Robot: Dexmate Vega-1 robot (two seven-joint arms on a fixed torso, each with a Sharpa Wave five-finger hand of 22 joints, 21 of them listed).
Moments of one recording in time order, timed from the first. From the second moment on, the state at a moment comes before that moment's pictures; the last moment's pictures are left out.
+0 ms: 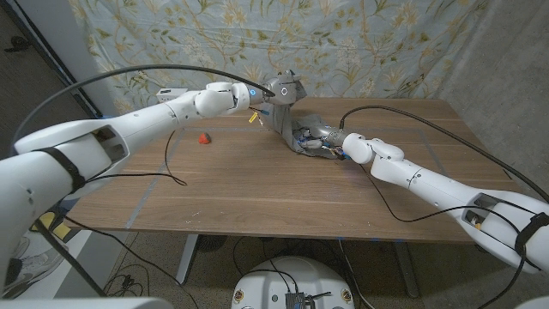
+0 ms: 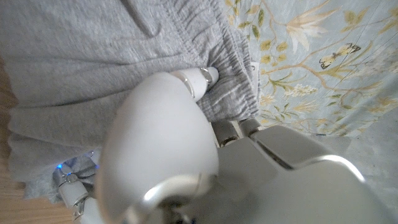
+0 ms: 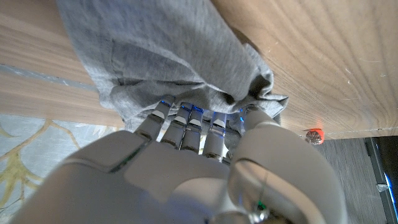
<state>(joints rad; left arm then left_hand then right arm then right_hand) -0.04 0.60 1.23 -1.25 1.73 -0.16 0.43 1.53 0.13 0.70 -0.18 0.25 1.11 -0.02 0.56 0.34 0.96 -0.15 0.41 0.42 0.80 -0.05 0.50 0.54 0.16 0.04 1.35 0.41 -0.43 -0.58 -0.95 -1.25 -0.43 0.02 0.18 0.61 0.18 0.41 -0.01 0.18 0.67 -0.03 0.20 0.18 0.47 0.04 0.25 0.21 0.38 -0.04 0.22 0.39 0.33 0.08 0.22 0.19</state>
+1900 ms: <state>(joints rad) 0.02 0.37 1.42 -1.04 1.36 0.42 0.94 0.82 0.02 0.64 0.04 0.19 0.49 -0.21 0.19 0.20 0.58 -0.16 0.18 0.29 0.65 -0.06 0.21 0.32 0.17 0.00 1.21 0.17 -0.43 -0.62 -0.93 -1.38 -0.47 -0.08 0.21 0.62 0.18 0.43 -0.03 0.18 0.68 -0.03 0.20 0.19 0.49 0.04 0.24 0.21 0.39 -0.04 0.23 0.39 0.34 0.08 0.23 0.19</state>
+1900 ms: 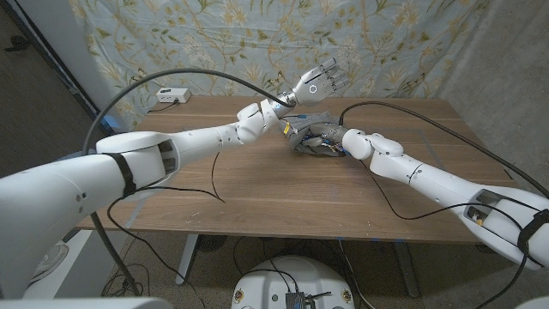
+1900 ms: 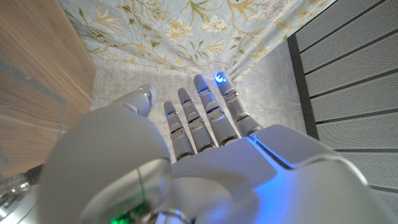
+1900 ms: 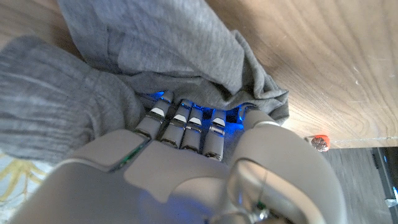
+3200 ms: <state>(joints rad) 0.30 0.54 1.12 -1.42 1.32 0.39 0.84 0.75 0.03 0.66 0.04 0.18 0.49 -0.21 0.19 0.19 0.57 -0.15 0.19 0.27 0.62 -0.06 0.21 0.31 0.17 0.04 1.16 0.17 -0.83 -0.92 -0.54 -2.11 -0.44 -0.50 0.07 0.62 0.18 0.43 -0.04 0.18 0.68 -0.03 0.20 0.19 0.50 0.03 0.24 0.21 0.40 -0.04 0.23 0.38 0.36 0.07 0.24 0.19</state>
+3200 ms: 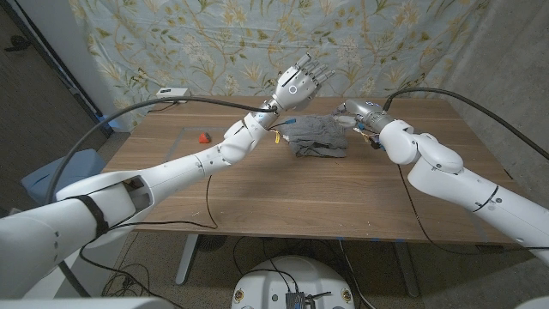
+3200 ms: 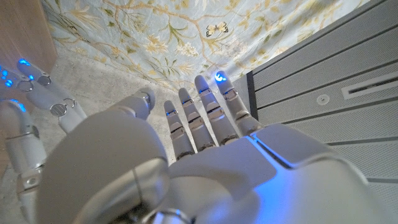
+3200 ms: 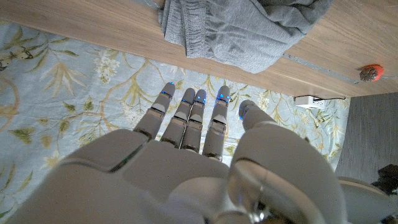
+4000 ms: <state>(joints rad) 0.65 0.61 0.72 -1.75 0.72 0.19 0.62 0.72 0.06 0.63 0.02 0.18 0.49 -0.12 0.19 0.19 0.53 -0.11 0.20 0.26 0.58 -0.06 0.23 0.34 0.14 0.06 1.13 0.17 -0.93 -0.81 -0.32 -1.84 0.08 -0.03 -0.11 0.61 0.17 0.43 -0.05 0.18 0.59 -0.03 0.18 0.19 0.46 0.06 0.21 0.21 0.40 -0.03 0.24 0.38 0.37 0.08 0.24 0.19</state>
